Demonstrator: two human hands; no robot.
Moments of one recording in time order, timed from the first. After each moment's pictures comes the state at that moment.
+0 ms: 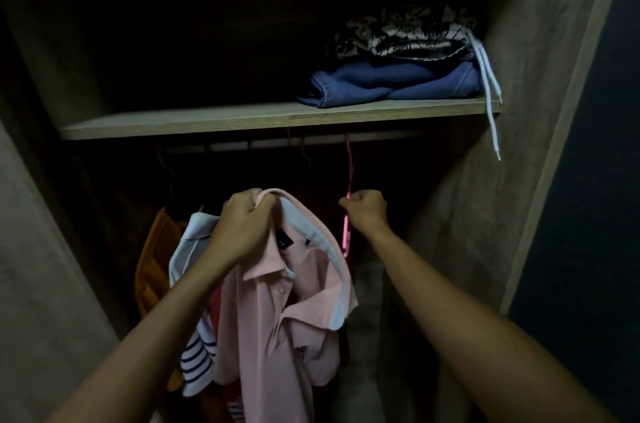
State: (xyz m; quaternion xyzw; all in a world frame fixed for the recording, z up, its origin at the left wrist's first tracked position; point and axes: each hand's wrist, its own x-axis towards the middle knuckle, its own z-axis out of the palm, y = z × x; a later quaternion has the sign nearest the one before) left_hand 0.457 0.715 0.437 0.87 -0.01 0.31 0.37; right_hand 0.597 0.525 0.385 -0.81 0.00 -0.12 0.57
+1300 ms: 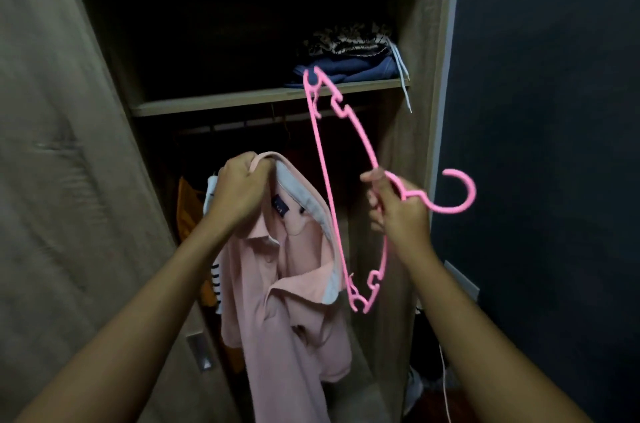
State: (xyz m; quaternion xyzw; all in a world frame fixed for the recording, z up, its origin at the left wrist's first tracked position) left_hand 0.262 0.717 0.474 0.86 -0.09 0.31 0.40; right_hand 0.231 0.485 0.419 -0.58 -0.11 -0.22 0.78
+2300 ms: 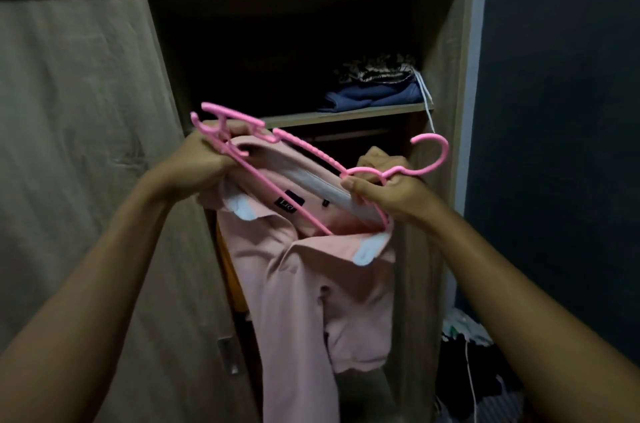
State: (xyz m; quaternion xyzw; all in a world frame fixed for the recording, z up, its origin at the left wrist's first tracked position) left_hand 0.193 0.790 0.568 0.82 -0.32 0.18 0.45; right_hand 0.232 0.493 0.496 -0.81 -0.37 -0.24 0.39
